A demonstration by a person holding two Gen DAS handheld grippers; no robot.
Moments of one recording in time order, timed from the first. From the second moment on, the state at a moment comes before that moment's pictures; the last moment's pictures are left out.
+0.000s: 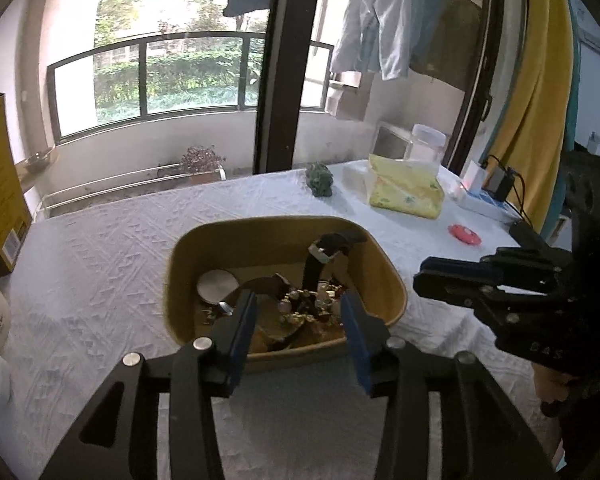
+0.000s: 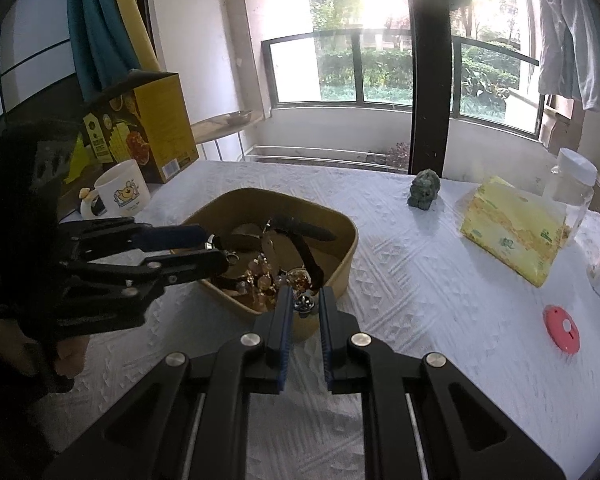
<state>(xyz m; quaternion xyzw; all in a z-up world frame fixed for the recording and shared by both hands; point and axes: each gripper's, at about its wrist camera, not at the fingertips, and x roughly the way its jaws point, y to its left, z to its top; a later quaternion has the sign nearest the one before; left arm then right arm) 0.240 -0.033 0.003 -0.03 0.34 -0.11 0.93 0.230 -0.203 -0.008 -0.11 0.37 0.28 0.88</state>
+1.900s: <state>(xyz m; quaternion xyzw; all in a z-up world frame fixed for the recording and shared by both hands) 0.135 -0.027 0.050 -0.03 0.31 -0.08 0.95 0.140 -0.225 0.026 -0.13 0.34 0.21 0.91</state>
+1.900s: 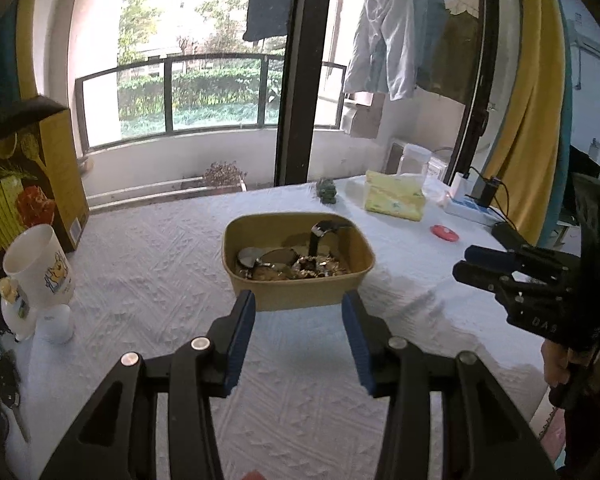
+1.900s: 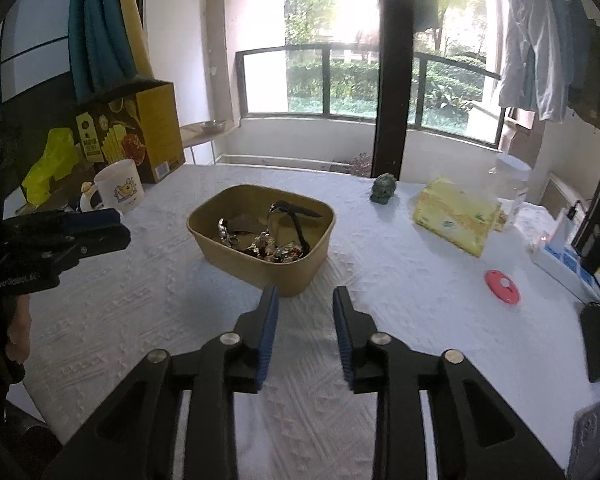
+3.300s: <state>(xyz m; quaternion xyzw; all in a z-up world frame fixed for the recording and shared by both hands) 0.097 -0.023 0.102 -0.03 0.22 -0.01 0.98 0.110 -0.263 0.113 -0.09 0.26 0.19 0.94</state>
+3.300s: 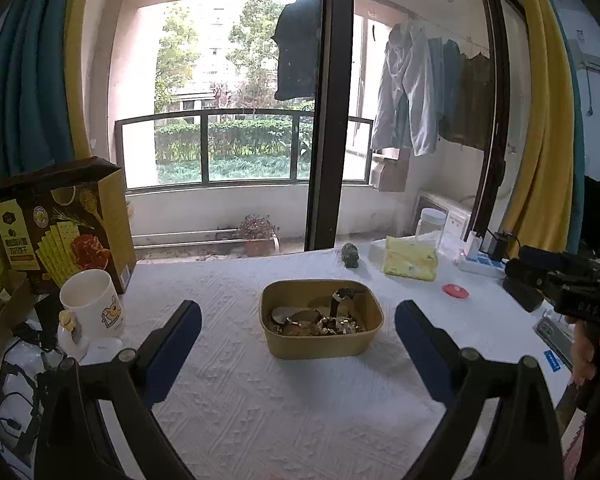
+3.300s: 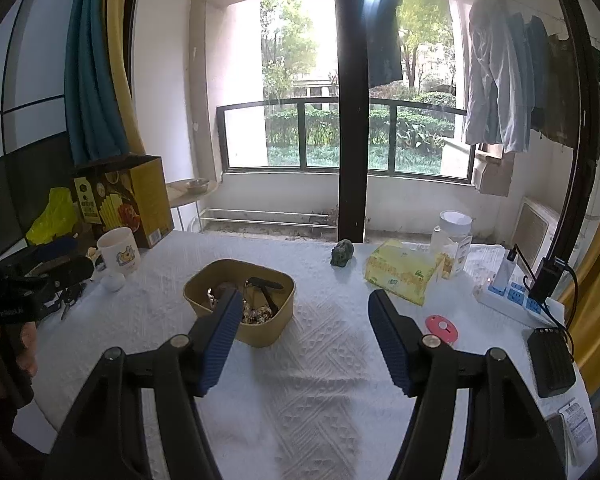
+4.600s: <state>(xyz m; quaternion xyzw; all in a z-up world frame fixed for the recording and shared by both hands) 0.094 -0.019 0.099 -0.04 0.22 -0.01 0.98 0.110 -0.260 0.109 -0.10 0.26 0.19 0.94</state>
